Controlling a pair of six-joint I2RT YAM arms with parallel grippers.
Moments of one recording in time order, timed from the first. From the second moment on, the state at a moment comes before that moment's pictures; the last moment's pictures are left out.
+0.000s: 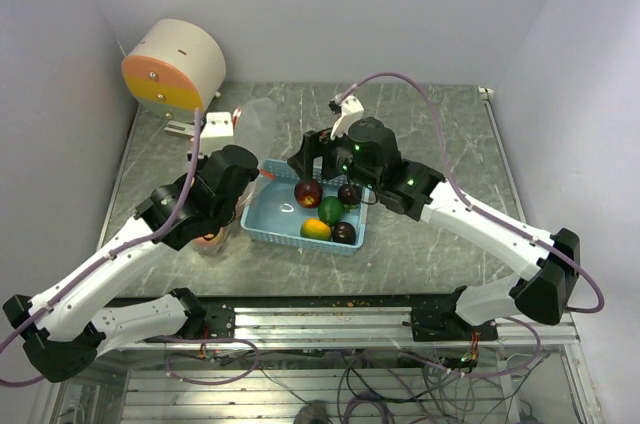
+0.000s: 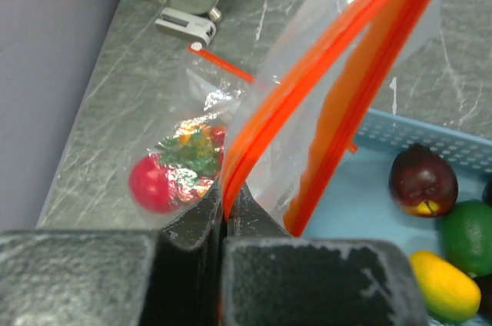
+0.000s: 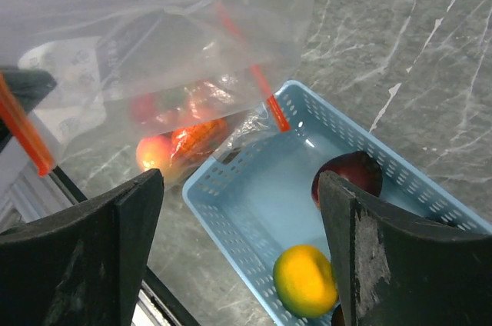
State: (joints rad) left arm -0.84 1.00 1.20 -0.83 -0.96 -0.44; right arm 0.91 1.39 1.28 -0.20 0.13 0.40
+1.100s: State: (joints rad) left arm -0.84 0.79 0.91 -0.31 -0.56 -0.55; right arm 1.07 1.38 1.11 0.13 0.03 0.32
